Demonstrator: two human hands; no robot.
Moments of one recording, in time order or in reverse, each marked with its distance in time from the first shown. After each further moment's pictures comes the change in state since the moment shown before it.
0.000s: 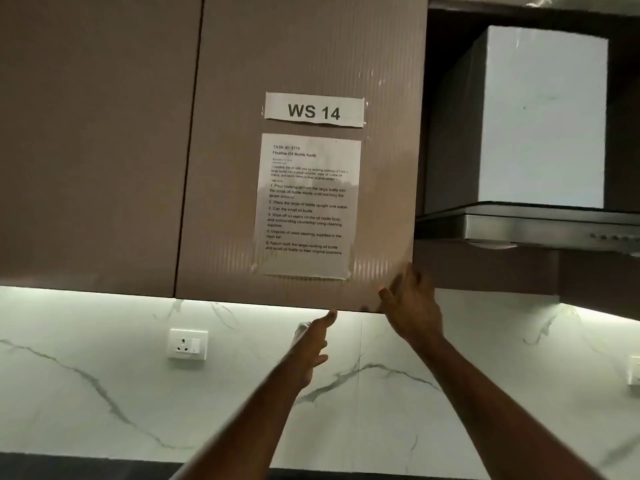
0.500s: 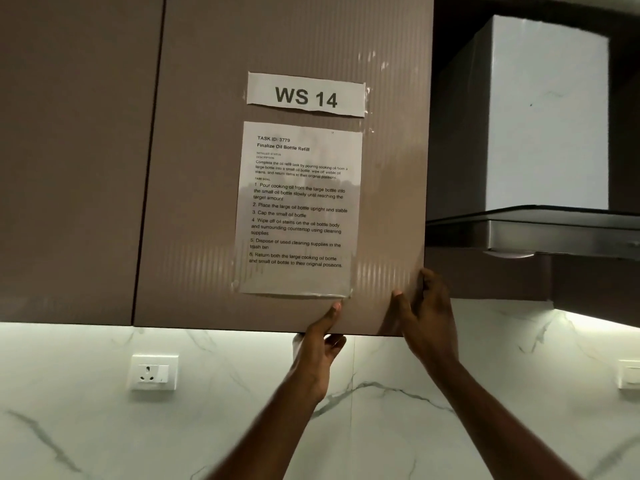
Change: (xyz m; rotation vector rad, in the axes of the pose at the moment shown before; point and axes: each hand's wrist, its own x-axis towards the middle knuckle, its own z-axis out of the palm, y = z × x) left_hand 0.064 0.004 0.019 -0.623 -0.029 0.040; right_hand 0.030 0.026 0.034 0.232 0.286 0.003
